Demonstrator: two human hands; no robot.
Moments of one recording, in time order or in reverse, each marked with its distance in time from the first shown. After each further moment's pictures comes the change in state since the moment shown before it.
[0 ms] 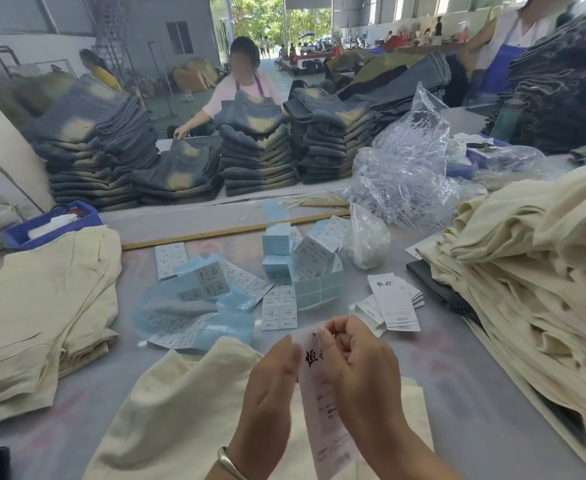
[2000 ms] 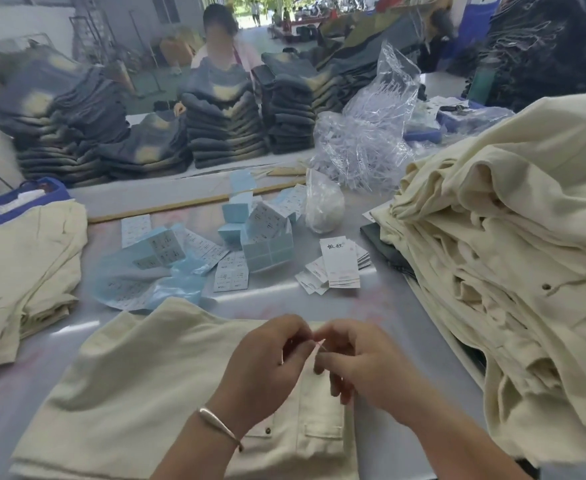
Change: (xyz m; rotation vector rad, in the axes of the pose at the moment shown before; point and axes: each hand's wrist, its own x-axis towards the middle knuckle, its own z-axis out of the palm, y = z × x) left_hand -0.019 -0.011 0.097 0.751 -0.174 0.197; right_hand -0.012 0.092 -0.128 0.365 -0.638 0.318
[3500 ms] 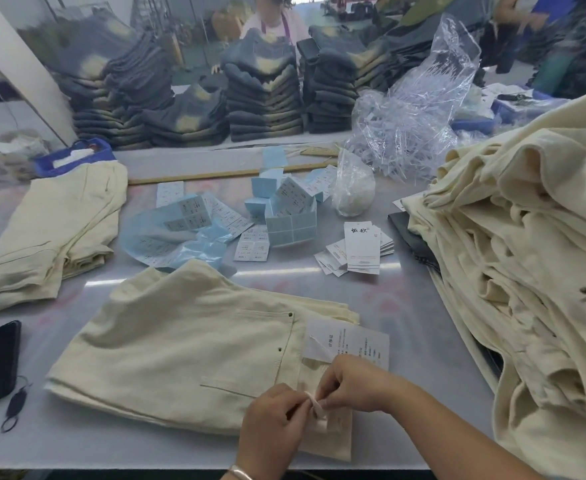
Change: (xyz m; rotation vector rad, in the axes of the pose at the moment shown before) left_hand -0.100 -0.046 0.100 0.085 0.197 -0.220; right_hand 0.032 0.085 0.005 -0.655 -0.546 0.127
